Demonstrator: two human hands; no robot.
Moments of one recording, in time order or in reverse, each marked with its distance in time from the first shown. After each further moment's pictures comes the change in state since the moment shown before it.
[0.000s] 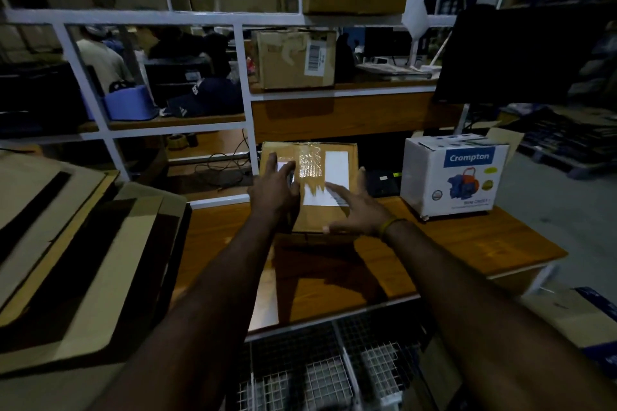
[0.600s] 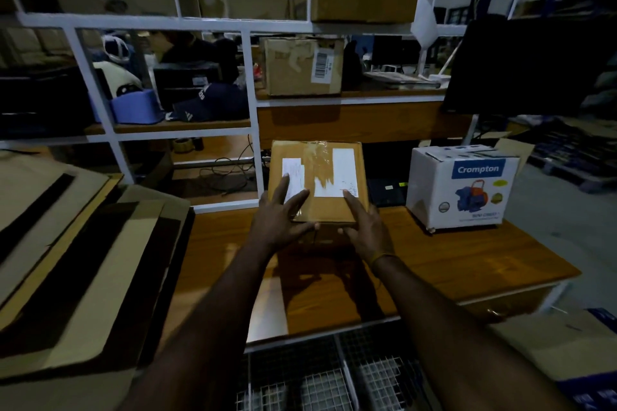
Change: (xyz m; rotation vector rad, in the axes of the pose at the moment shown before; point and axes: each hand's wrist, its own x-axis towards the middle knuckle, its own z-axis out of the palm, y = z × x) left_hand -0.018 -0.029 0.031 -0.033 -0.170 0.190; right_hand 0.010 0.022 0.051 0.103 0.425 0.096
